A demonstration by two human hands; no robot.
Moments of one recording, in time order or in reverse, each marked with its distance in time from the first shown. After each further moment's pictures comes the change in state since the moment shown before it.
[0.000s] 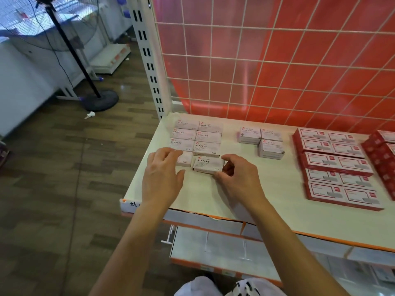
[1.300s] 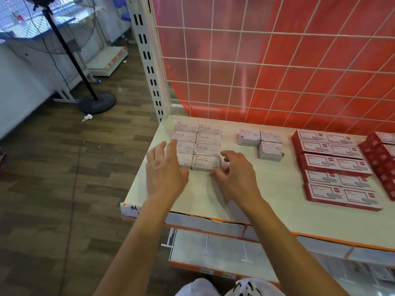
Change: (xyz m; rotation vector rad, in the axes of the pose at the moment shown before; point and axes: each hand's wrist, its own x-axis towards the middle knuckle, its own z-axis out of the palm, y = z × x) left_hand 0.019 0.001 0.010 0.033 -0.015 -0.100; right_hand 0.007 -0.010 0.008 -0.086 0.042 -0.004
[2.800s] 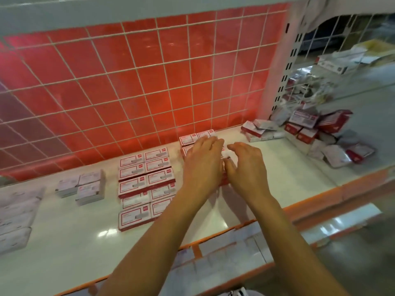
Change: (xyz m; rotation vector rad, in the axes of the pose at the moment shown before) left_hand -0.088 0.439 0.146 -0.024 -0.195 0.829; right_hand -0.061 0.282 -0.295 -0.211 0.502 0.220
